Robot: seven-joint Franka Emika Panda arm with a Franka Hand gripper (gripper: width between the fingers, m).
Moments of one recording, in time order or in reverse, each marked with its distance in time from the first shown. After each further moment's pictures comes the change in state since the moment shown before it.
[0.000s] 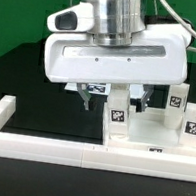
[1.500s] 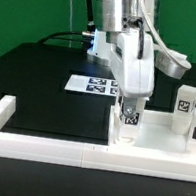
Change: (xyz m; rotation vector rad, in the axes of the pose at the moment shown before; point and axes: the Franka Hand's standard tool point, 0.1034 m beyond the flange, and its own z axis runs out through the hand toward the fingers) arm -0.006 -0.018 0.002 0.052 0.077 1.335
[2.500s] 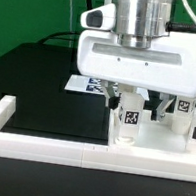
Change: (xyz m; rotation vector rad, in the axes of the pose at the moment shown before) arm -0.008 -0.005 0.001 -0.059 0.054 -1.075
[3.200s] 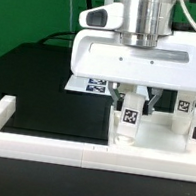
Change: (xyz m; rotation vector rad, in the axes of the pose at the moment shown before) arm -0.009 0.001 0.002 0.000 0.023 -0.140
